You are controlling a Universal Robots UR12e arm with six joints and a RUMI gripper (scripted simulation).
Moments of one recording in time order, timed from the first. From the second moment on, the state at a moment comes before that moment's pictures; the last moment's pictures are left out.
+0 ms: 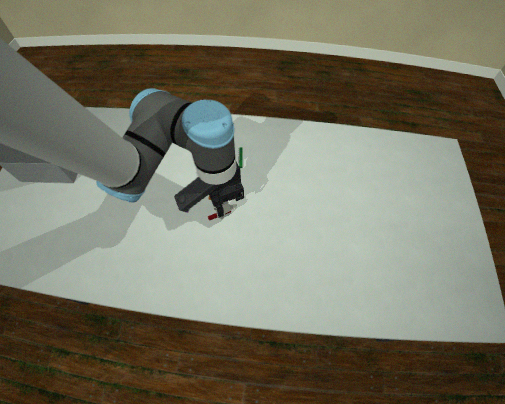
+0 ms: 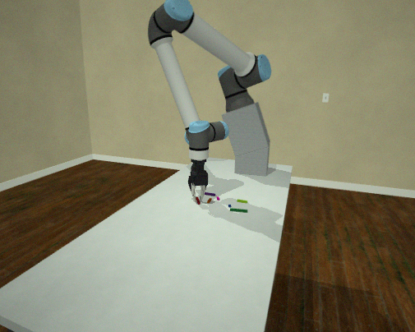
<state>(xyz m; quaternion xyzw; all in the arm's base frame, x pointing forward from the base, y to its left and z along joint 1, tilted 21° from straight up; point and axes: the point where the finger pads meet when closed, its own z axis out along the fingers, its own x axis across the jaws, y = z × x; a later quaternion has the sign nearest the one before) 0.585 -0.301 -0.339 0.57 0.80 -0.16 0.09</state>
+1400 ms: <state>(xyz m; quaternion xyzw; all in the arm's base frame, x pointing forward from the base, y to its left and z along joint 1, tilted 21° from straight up) 0.585 -0.301 -0.339 0.57 0.80 -0.16 0.09</state>
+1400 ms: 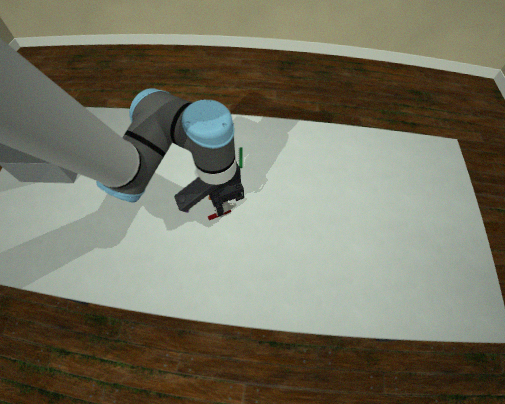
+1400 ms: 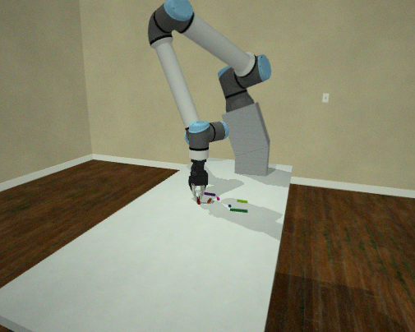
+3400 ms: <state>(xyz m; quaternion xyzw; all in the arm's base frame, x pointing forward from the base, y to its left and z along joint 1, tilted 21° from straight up) 0.590 -0.263 -0.247 0.58 0.79 -0.16 0.09</state>
